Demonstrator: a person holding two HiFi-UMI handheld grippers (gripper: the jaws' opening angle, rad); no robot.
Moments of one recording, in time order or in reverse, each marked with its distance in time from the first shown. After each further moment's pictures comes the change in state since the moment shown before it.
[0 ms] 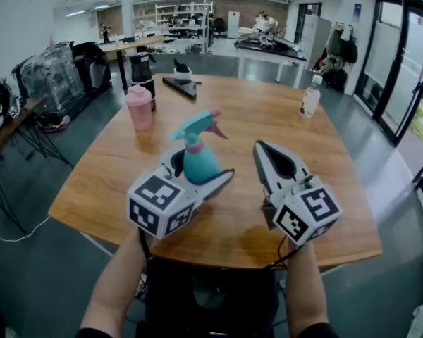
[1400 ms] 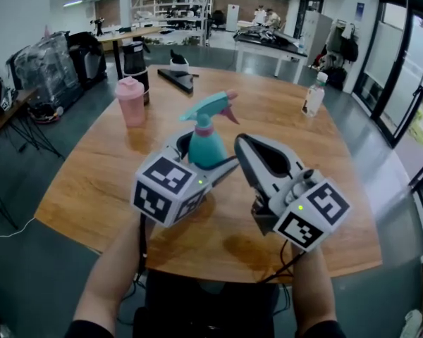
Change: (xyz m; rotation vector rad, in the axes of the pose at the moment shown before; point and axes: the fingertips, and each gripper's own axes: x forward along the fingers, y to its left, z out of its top) left arm 0.045 0.029 0.003 0.040 0.034 0.028; right arm 0.031 0.033 0.018 0.100 -0.025 0.230
